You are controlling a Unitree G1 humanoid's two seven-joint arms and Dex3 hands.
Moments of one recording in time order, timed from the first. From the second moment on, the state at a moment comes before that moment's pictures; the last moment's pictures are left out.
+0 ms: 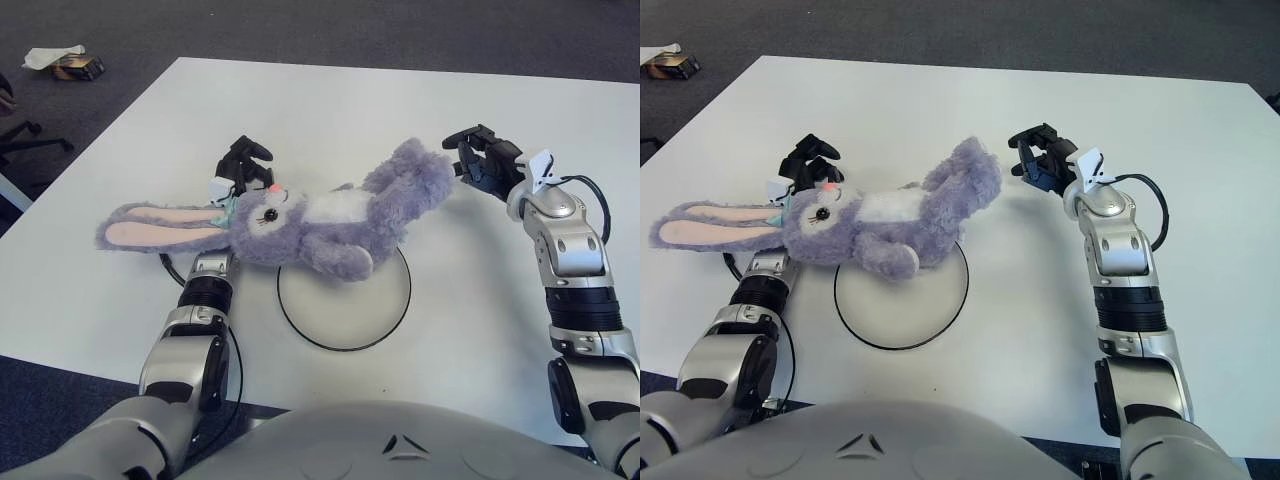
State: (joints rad) left arm -0.45 0.13 0.12 0.75 -0.02 -0.41 0.00; right arm -0.37 -0.41 -0.05 -0.06 0.04 0.49 0.32
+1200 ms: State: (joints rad) left arm -0.45 0.12 0.12 0.75 -0.02 -0.41 0.01; right arm -0.24 -0.41 -0.01 -0.23 0.04 0.56 0.34
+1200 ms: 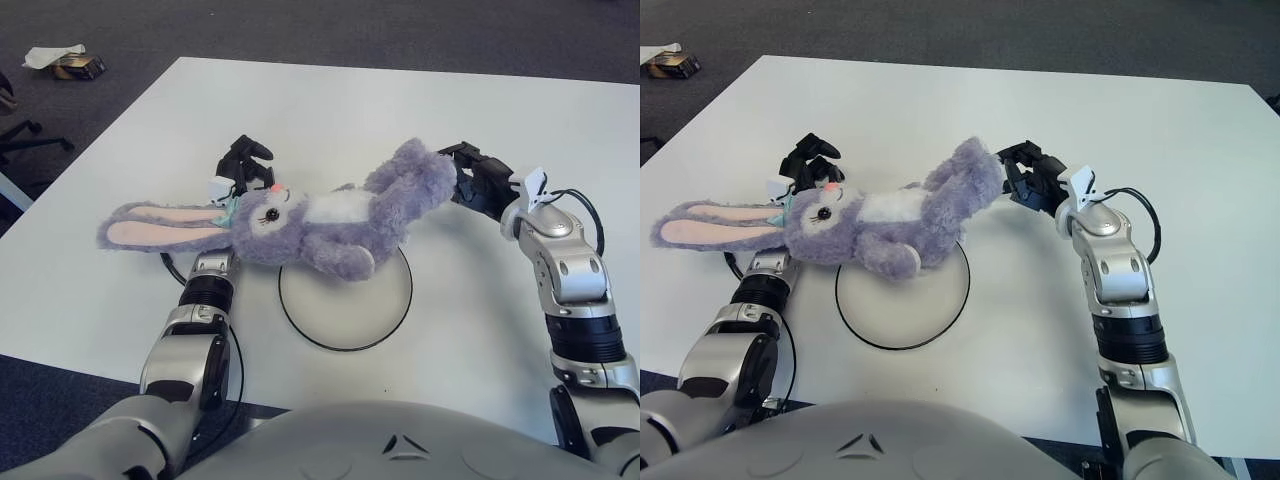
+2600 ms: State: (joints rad) left arm -0.46 0.13 0.12 0.76 -0.03 -0.42 0.01; right arm -0.36 -0.30 -0.17 0.51 -0.04 -0.11 -0.04
